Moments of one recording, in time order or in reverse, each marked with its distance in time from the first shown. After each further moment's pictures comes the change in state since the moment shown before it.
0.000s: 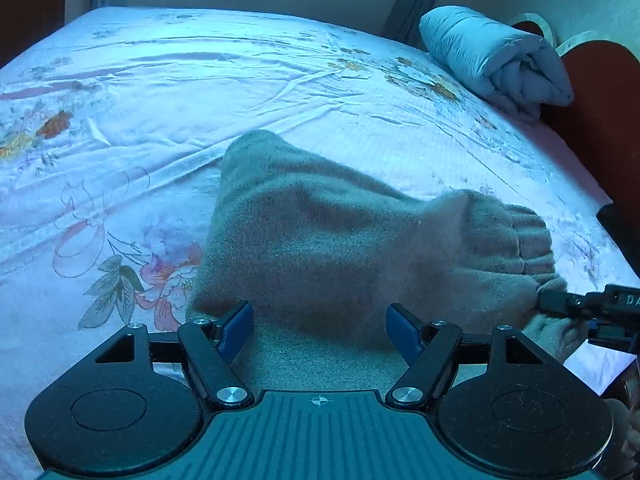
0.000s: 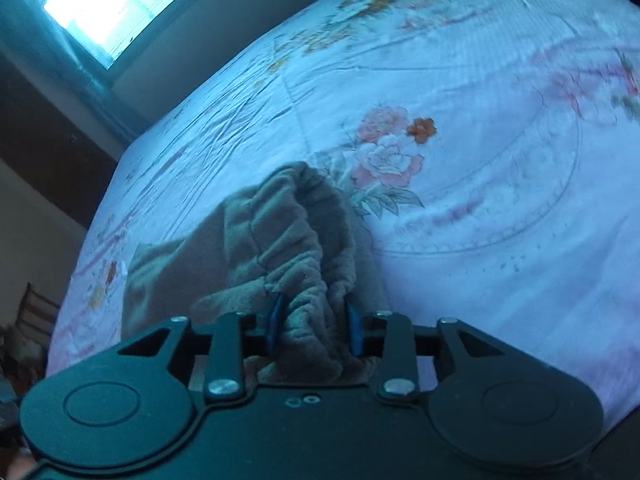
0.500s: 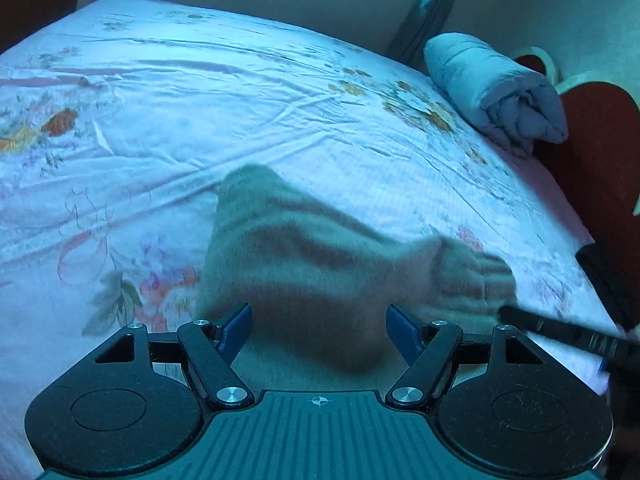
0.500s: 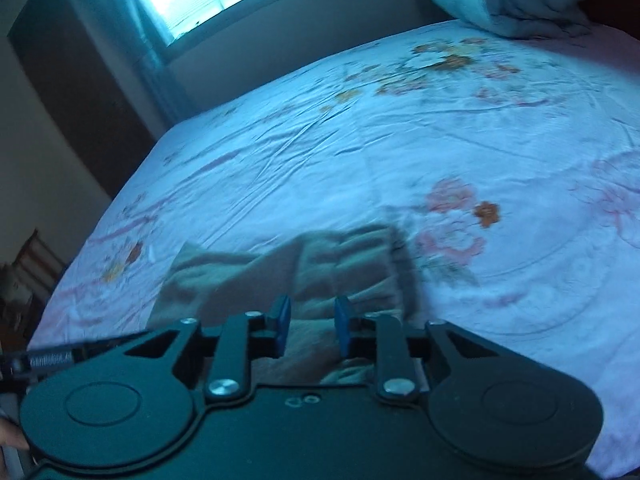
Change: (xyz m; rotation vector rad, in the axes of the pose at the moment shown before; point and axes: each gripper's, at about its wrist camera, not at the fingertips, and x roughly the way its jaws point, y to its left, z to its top) left arm -0.020 0.002 0.027 -0.090 -0.021 -0.042; right arm -0.011 0.068 0.011 -0.284 -0.051 0.024
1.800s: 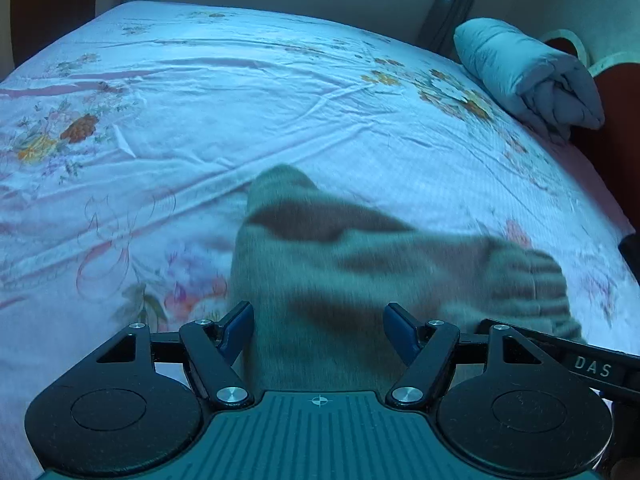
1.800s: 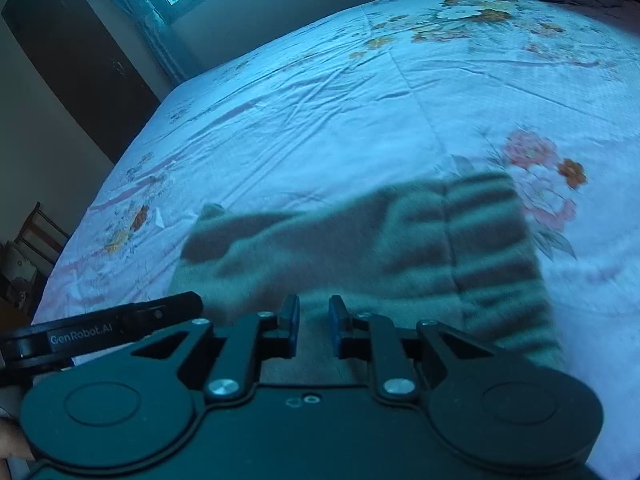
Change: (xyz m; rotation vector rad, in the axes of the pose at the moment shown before) left arm 0.019 0.000 -0.008 0.025 0.021 0.115; right arm 0.058 0.033 -0.008 0.023 0.111 0.008
